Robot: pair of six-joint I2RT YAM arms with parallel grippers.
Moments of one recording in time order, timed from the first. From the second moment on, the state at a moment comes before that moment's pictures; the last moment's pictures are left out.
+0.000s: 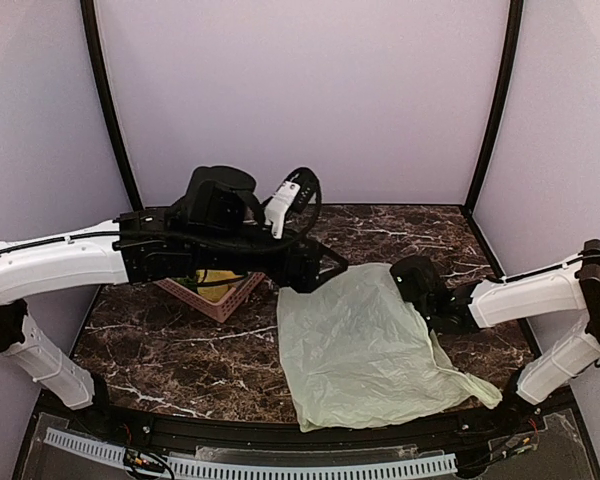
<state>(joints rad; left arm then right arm) -1.17 1.49 1.38 -0.29 0.04 -0.33 0.84 1.45 0.63 0.11 -0.22 0.63</state>
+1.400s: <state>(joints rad) -0.81 1.74 0.98 -0.01 0.19 -0.63 0.84 1.54 0.68 0.19 -0.26 0.64</state>
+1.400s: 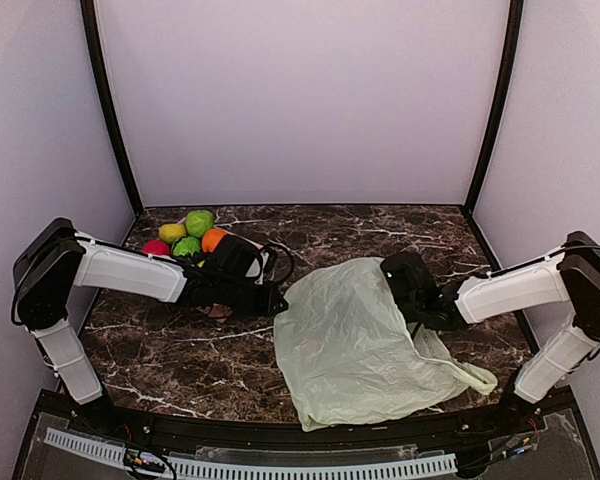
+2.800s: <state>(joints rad) -0.81 1.82 0.93 0.04 0.18 -0.63 1.02 1.85 0.97 0.07 -0.15 0.53</state>
